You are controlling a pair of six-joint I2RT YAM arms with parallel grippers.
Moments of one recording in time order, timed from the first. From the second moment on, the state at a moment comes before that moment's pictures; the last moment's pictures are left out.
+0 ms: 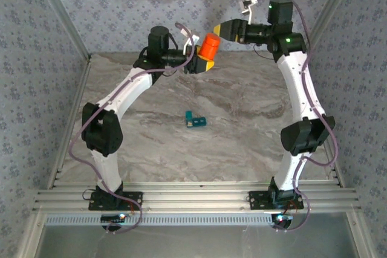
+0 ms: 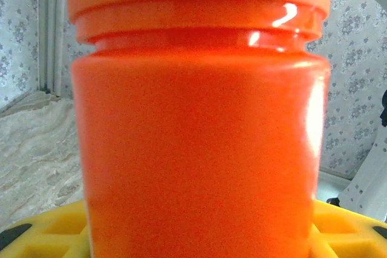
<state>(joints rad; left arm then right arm) -0.48 1.92 1.78 -0.01 1.09 -0.19 0.17 1.85 2.17 -0.64 -0.99 0.39</state>
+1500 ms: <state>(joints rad) -0.51 1.94 1.81 -0.14 1.08 -0.15 0.19 1.77 1.98 -0.59 -0.92 0.41</state>
